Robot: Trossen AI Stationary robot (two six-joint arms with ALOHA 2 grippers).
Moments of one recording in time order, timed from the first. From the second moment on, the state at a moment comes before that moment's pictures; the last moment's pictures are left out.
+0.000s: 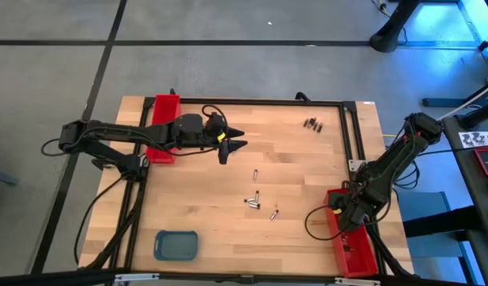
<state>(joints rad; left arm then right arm) 0.10 1.29 0.93 0.17 -0.09 -0.39 0.92 1.15 0.57 -0.86 0.00 1.15</state>
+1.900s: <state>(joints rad) 0.10 1.29 0.93 0.00 -0.07 -0.30 0.57 1.15 1.05 -0.97 0.29 0.96</state>
